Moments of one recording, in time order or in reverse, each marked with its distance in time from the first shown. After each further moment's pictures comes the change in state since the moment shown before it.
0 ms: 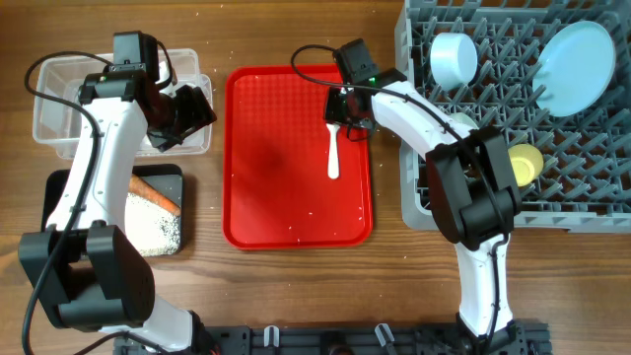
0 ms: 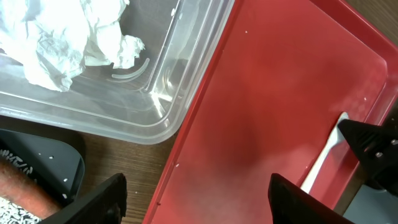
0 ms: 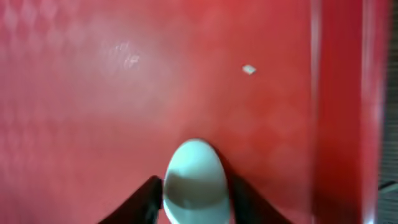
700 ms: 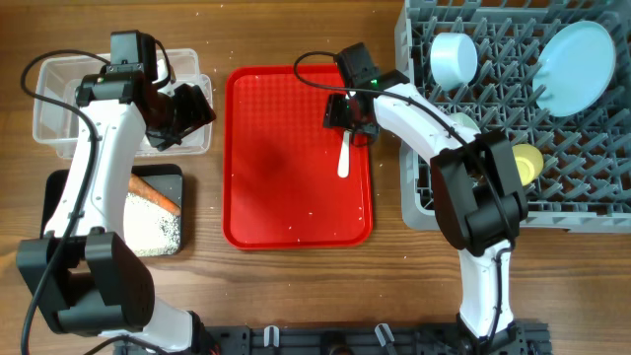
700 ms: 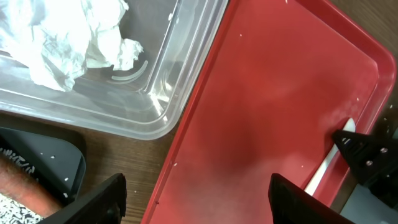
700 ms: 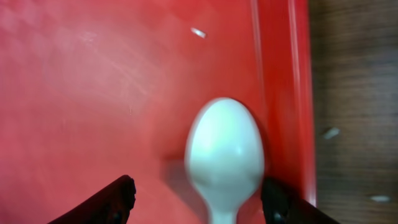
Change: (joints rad) left arm 0.000 -0.021 0.000 0.000 0.000 0.000; right arm 0.003 -0.047 -0.037 -0.045 0.069 0.055
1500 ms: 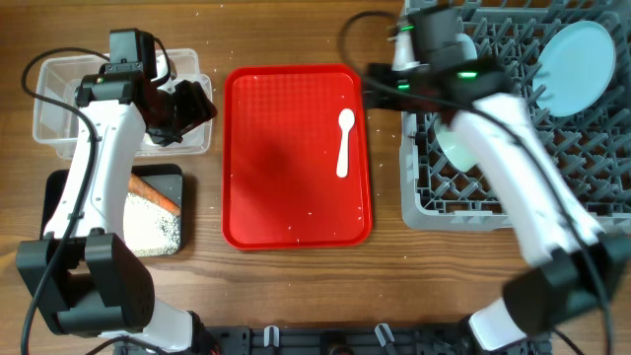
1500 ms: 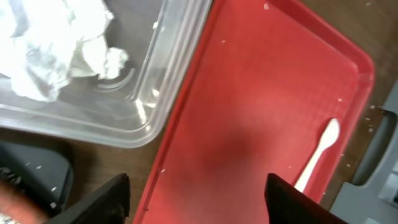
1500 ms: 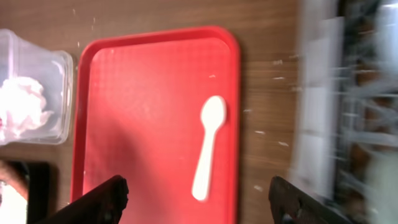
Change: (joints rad) left arm 0.000 -0.004 0.000 0.030 0.032 0.000; right arm -0.072 -0.473 -0.003 -0.240 -0.023 -0.196
